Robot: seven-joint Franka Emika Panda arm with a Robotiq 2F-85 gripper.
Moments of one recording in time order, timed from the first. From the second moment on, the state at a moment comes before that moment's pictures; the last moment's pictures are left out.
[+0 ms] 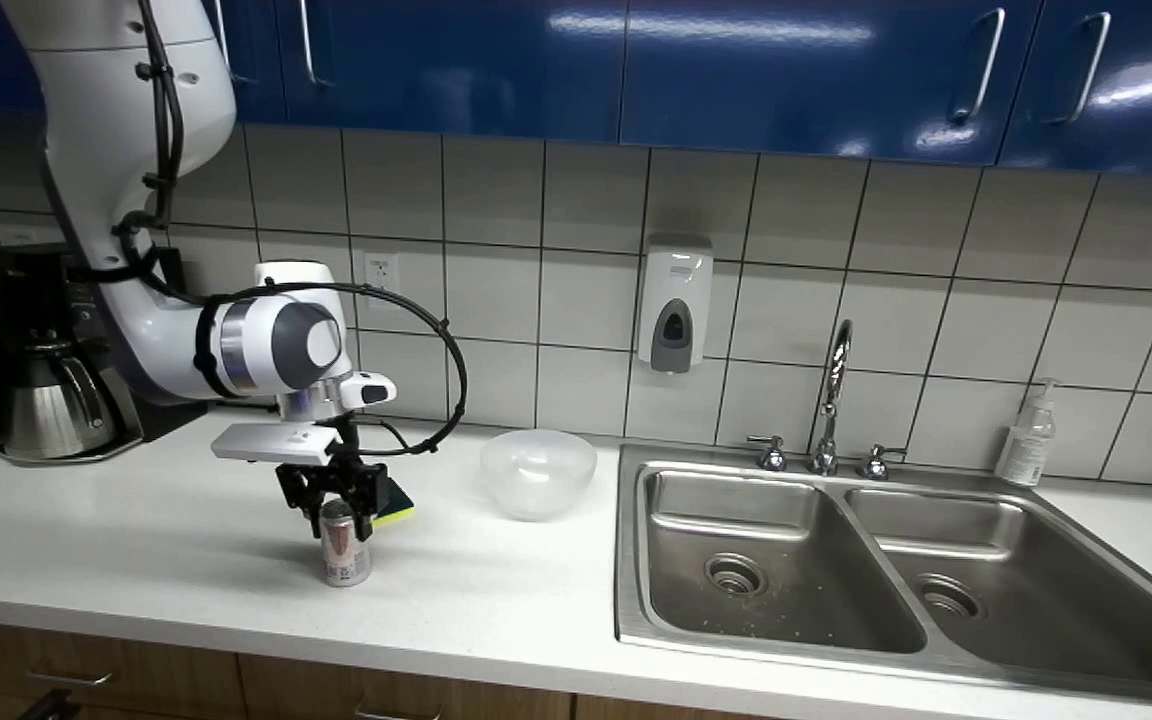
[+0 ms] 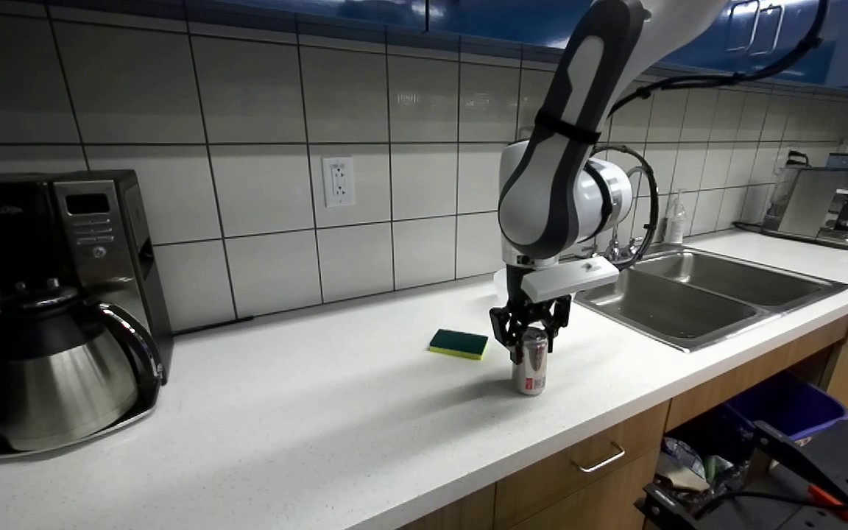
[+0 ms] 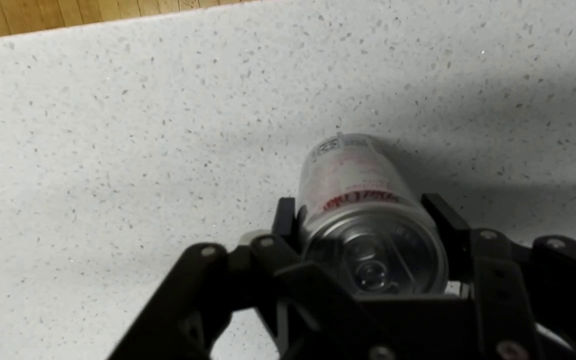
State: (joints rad) arm 0.11 0.42 -0.11 -2.38 -0.18 2.79 0.21
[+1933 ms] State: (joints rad) arm -0.13 0.10 -0.19 -2.36 -0.09 2.64 0.01
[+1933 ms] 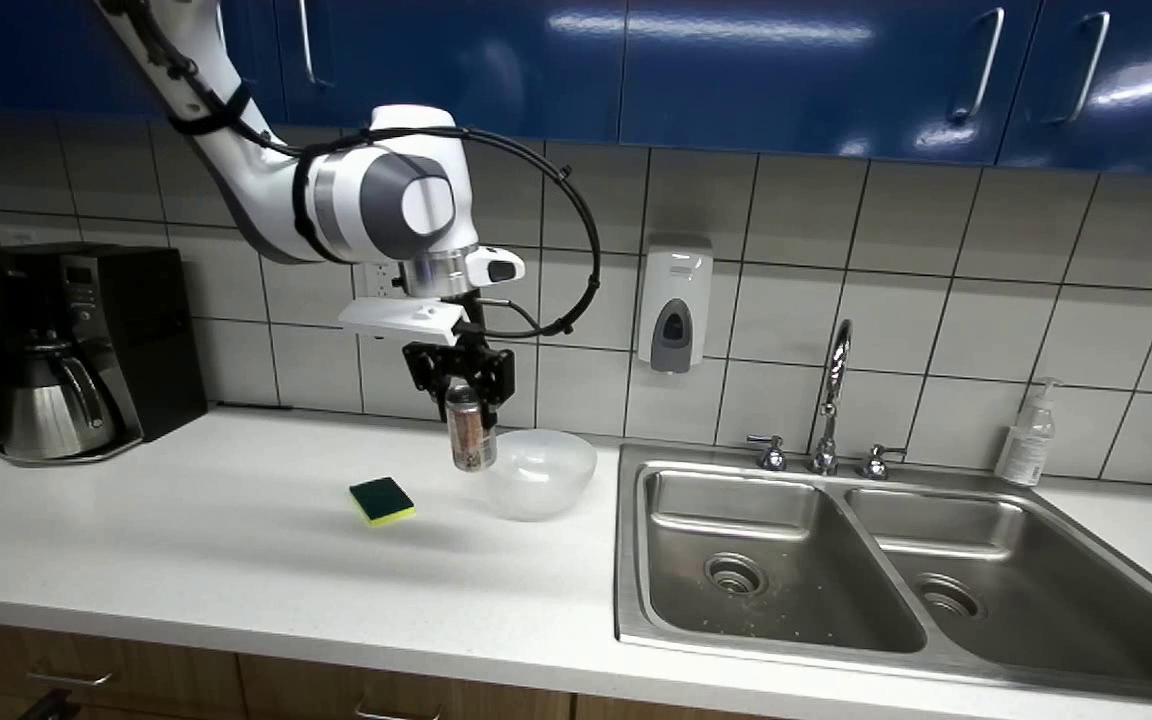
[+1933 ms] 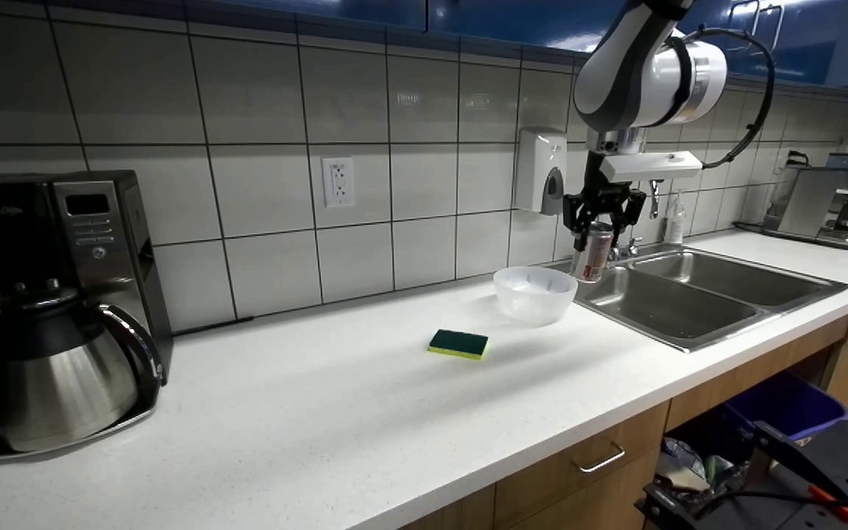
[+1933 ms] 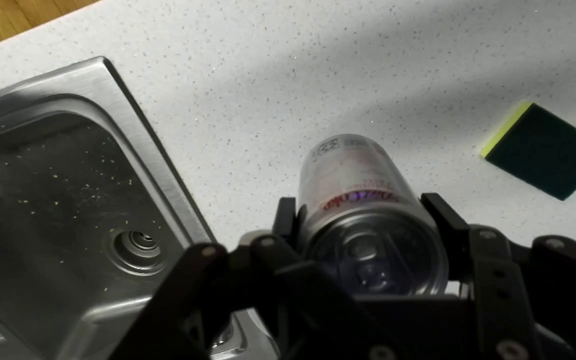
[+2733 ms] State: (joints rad) arm -0.15 0.40 -0.22 -2.05 -0.09 2.65 0.02
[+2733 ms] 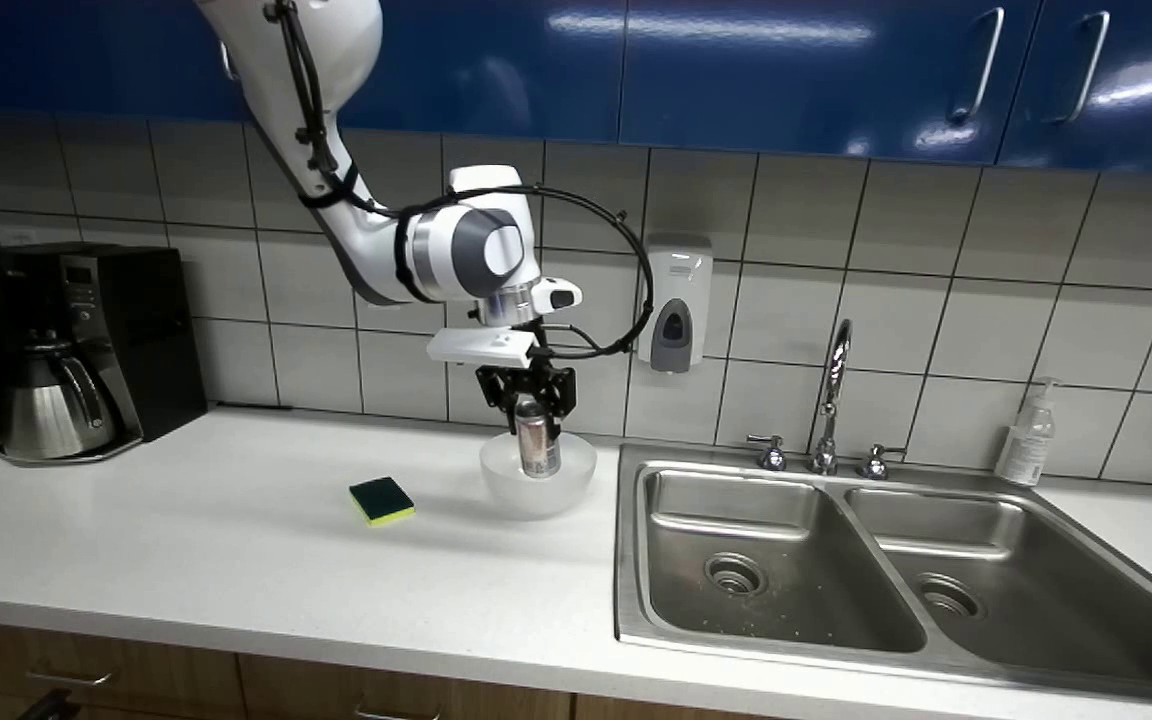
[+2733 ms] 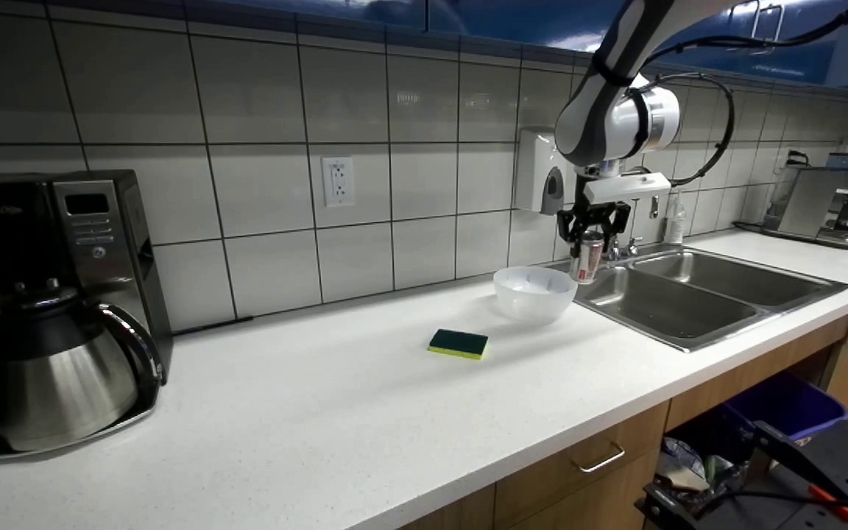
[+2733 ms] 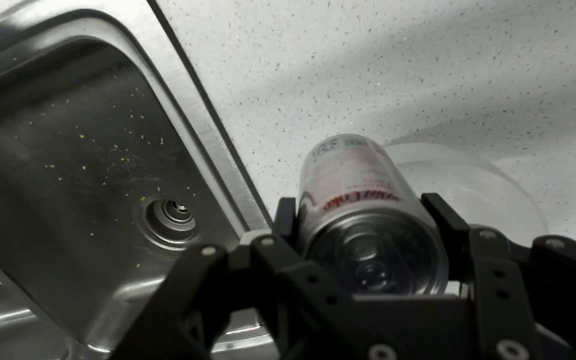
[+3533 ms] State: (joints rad) arm -0.15 0.66 -0.22 -1.76 -0.09 2.64 0.04
